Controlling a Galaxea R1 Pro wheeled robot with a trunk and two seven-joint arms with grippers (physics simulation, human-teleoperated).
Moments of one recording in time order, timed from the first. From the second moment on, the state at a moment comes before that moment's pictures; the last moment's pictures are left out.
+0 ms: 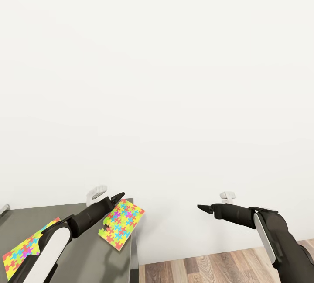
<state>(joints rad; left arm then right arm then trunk) -0.20 0.19 -0.14 -1.60 1.02 0.59 0.13 -0.38 -0.17 -0.17 -1.25 -0.07 0.82 0.85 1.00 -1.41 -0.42</state>
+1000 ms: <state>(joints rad) -0.20 0.18 -0.15 -1.60 1.02 0.59 0.13 -0.42 -0.16 -0.17 -1.20 -0.07 0.92 0.88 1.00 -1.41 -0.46</state>
